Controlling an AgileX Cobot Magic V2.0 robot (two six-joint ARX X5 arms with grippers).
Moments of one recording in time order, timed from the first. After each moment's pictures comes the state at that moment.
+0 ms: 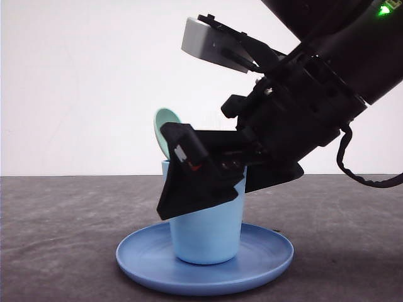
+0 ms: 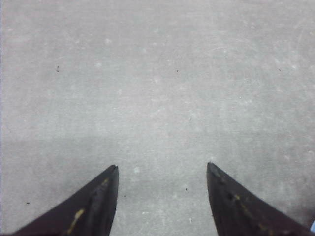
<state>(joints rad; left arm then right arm) -0.09 0.82 0.89 -0.61 0.06 -0.04 0.96 1.41 0.52 0.28 0.04 0.06</state>
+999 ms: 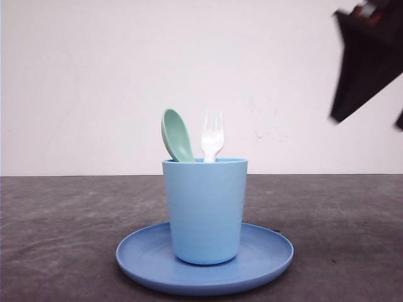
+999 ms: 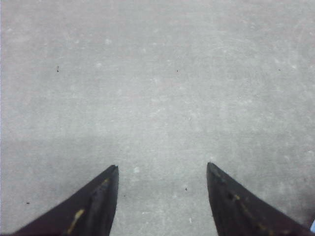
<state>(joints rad) -0.09 0.82 0.89 -0.61 0.06 -0.04 0.50 0.82 0.68 -0.64 -0.02 0.17</state>
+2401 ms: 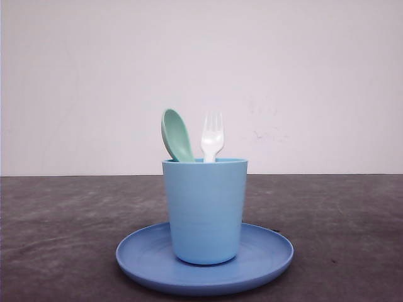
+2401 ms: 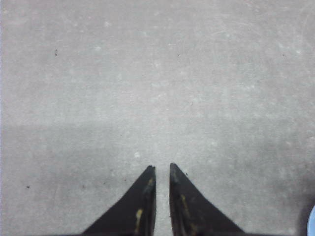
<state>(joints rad) -0.09 0.82 0.89 -0.66 0.06 -0.04 0.22 0.77 0.74 -0.70 -0.05 0.16</state>
